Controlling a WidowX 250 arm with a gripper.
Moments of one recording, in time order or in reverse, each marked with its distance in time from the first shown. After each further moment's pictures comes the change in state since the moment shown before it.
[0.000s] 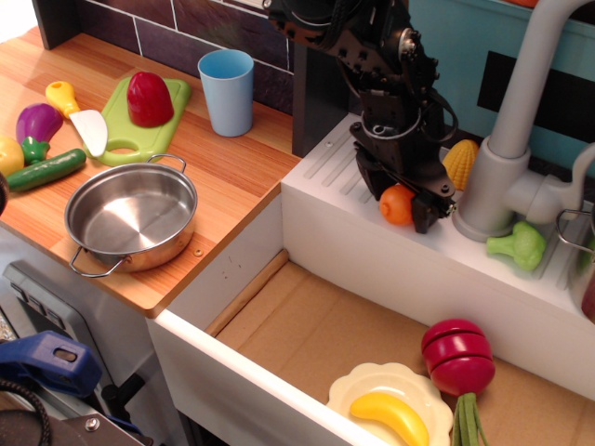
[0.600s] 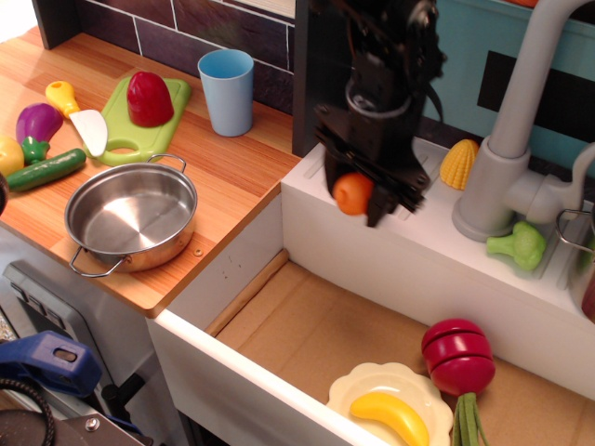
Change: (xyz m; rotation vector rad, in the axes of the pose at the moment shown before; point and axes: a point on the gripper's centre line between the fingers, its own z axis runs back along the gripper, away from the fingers) arm -0.038 0.020 0.049 0.172 0.255 0.055
